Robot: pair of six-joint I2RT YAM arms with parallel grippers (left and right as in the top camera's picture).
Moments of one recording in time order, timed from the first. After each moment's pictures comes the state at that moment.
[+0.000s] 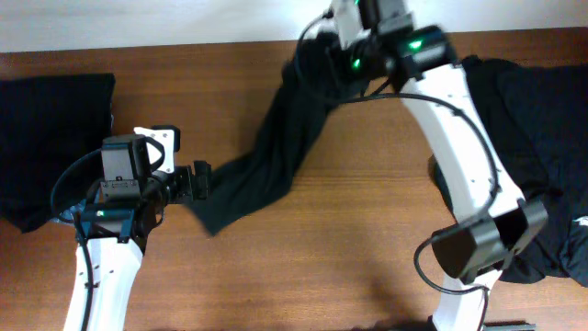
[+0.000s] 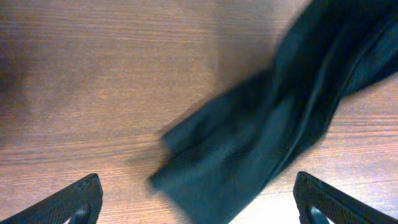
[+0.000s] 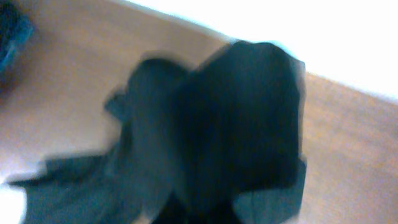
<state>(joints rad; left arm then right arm) 0.01 1.20 0.96 -0.63 0.18 -0.03 0.31 2.01 2.26 -1.09 -0.16 -0.07</state>
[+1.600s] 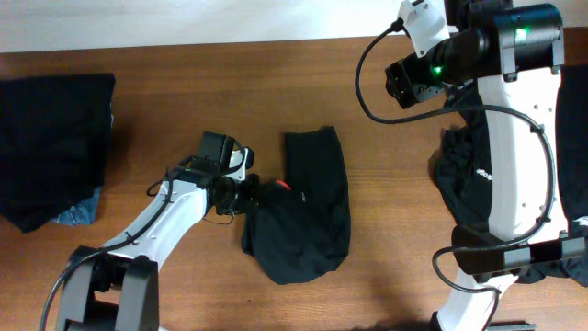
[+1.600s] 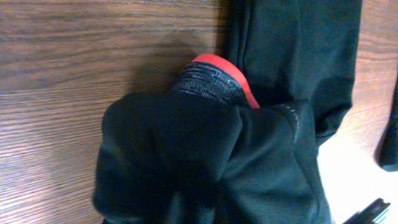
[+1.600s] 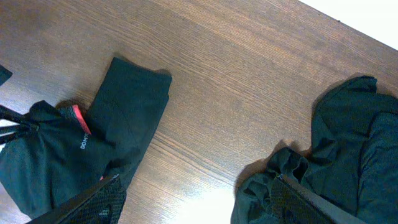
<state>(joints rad) -0.28 1.66 0.96 -0.54 0.44 -0.38 0.13 1.98 2.53 -1.65 -0.11 -0.31</state>
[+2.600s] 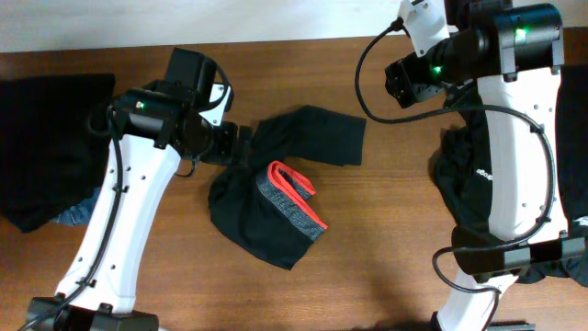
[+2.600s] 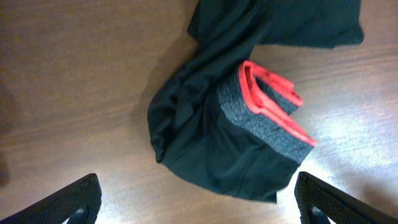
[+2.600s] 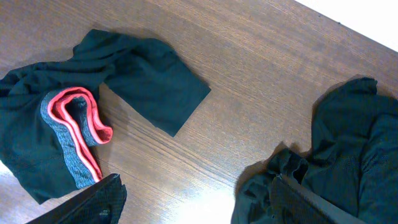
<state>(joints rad) -0.28 1.65 1.76 -1.34 0.04 -0.09 0.13 1.98 2.53 -1.64 -0.12 -0.31</state>
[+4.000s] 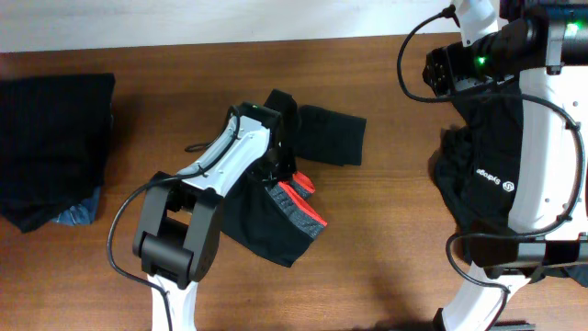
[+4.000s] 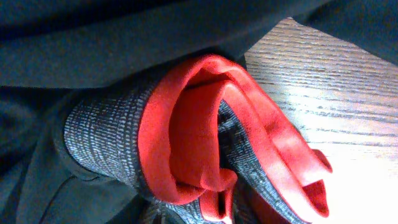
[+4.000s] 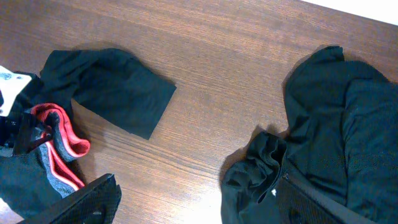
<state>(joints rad) -0.47 2.14 1.64 -1.06 0.12 -0.57 -0.05 1.98 2.53 -1.63 -0.16 -0.29</state>
